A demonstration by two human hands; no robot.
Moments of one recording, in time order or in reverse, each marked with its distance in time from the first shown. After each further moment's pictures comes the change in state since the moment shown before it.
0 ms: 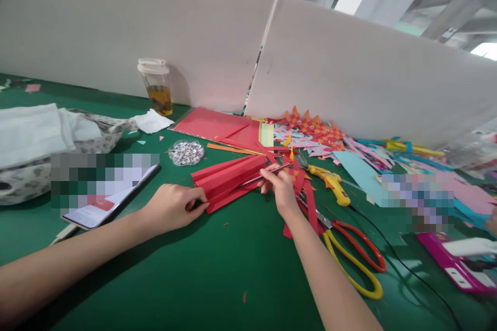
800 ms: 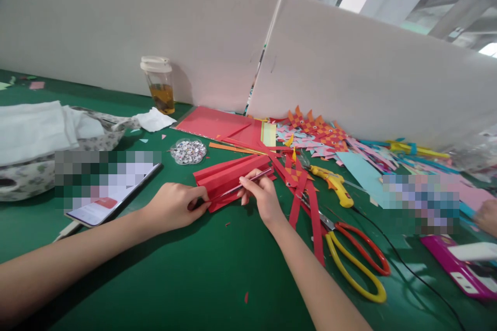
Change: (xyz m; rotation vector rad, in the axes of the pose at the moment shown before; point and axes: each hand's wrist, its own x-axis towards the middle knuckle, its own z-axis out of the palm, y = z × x) left_hand 0.000 0.001 -0.001 -0.014 -0.022 -0.015; right_hand -0.026 -0.011 0.041 0.026 -0.172 0.063
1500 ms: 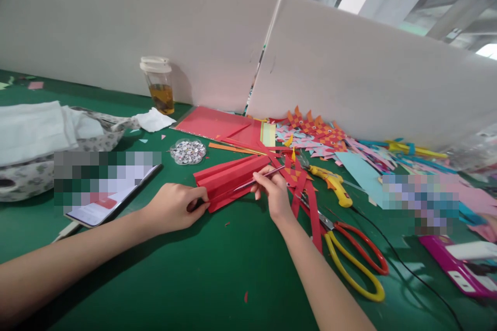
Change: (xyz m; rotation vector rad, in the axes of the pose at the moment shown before) left_hand -0.003 -0.001 0.000 -0.014 -0.004 0.006; right_hand 0.007 0.004 -0.021 0.003 0.113 -0.098
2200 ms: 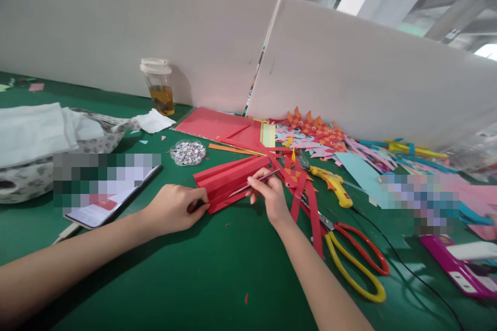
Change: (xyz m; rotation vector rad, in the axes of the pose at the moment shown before) left_hand 0.001 0.002 0.000 0.011 -0.002 -0.007; right_hand -0.004 -0.001 0.001 -0.021 -0.089 0.001
